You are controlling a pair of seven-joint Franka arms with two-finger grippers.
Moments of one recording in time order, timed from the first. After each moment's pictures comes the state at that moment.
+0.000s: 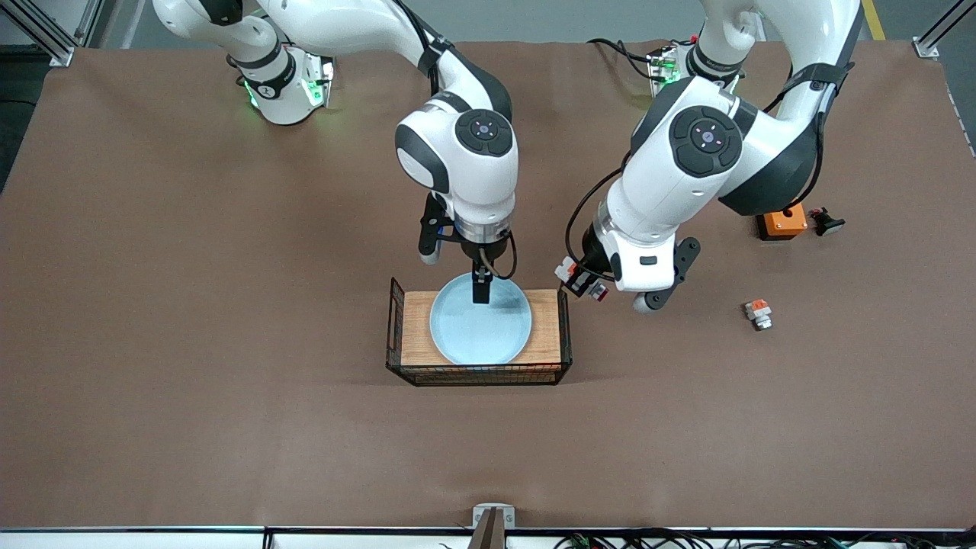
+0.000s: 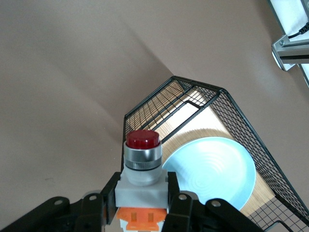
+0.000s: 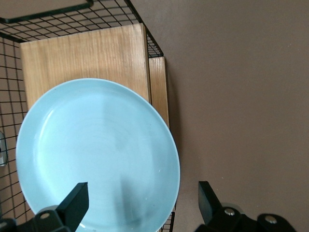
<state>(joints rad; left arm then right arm) -0.29 0.42 -0.31 -1.41 -0.02 1.95 -1.44 0.79 0.67 -0.02 -1.23 -0.15 2.01 2.46</state>
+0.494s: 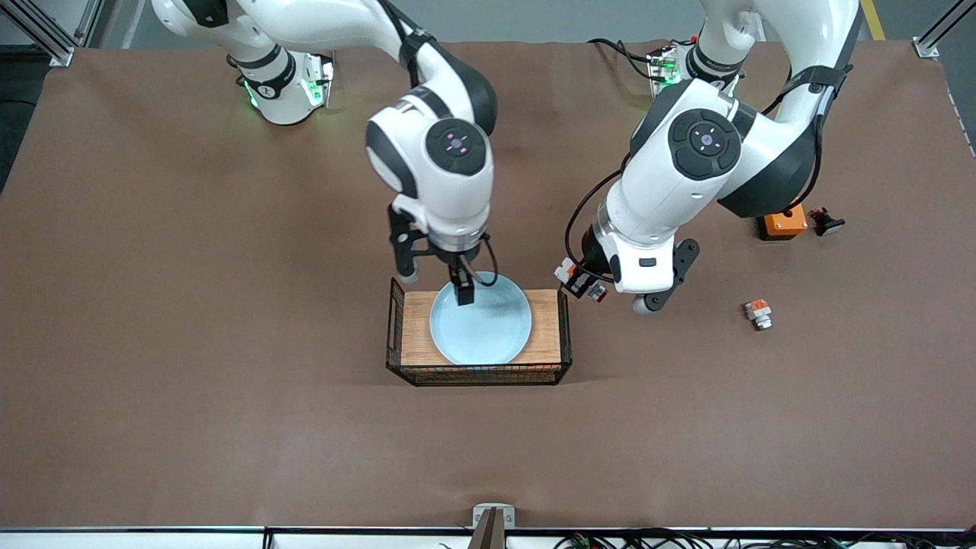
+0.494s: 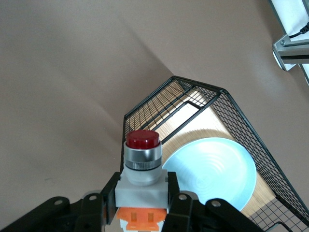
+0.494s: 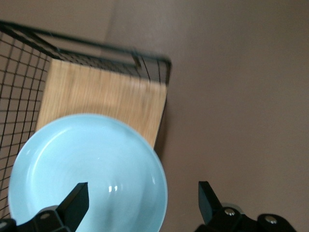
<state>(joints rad) -0.29 0.42 -0.31 -1.41 -0.02 1.96 -1.44 0.70 0.64 -0.03 -1.15 -0.07 1.75 1.93</state>
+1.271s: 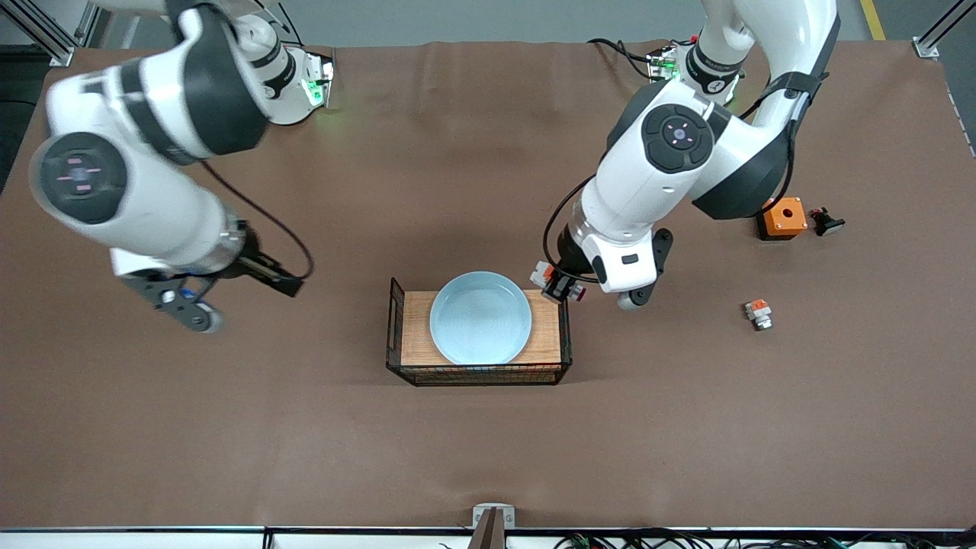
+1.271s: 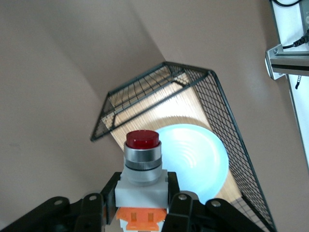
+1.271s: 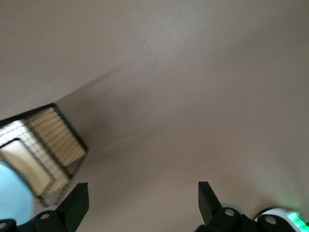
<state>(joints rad) -0.36 0.48 -0.31 -1.34 -0.02 2.00 -1.70 0.29 0.44 -0.04 -1.13 0.02 1.40 0.72</state>
